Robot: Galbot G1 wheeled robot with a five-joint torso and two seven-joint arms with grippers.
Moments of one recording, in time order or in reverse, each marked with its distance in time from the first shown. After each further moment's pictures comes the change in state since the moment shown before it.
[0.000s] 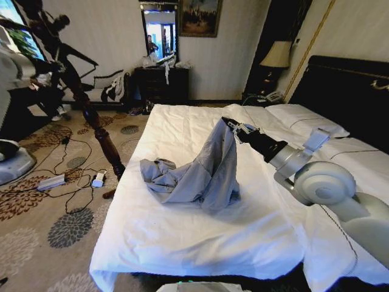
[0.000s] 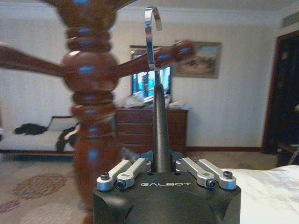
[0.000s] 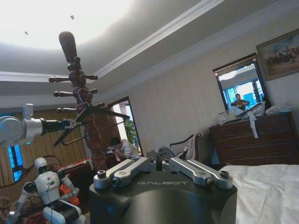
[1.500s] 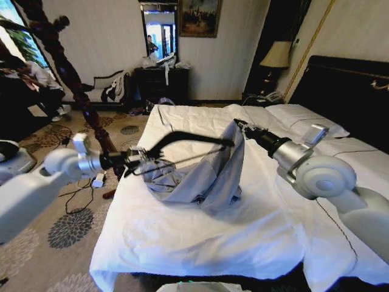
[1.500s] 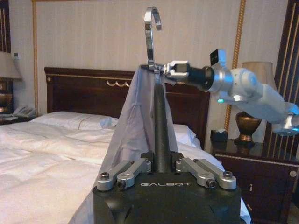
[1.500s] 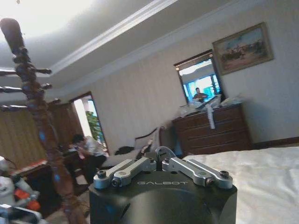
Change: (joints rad) left arm 1.108 0.180 -0.380 -0.844 -0.031 -0.421 0.786; right arm 0.022 0.011 0.002 -0.040 0.031 -0.046 0.156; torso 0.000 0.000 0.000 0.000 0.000
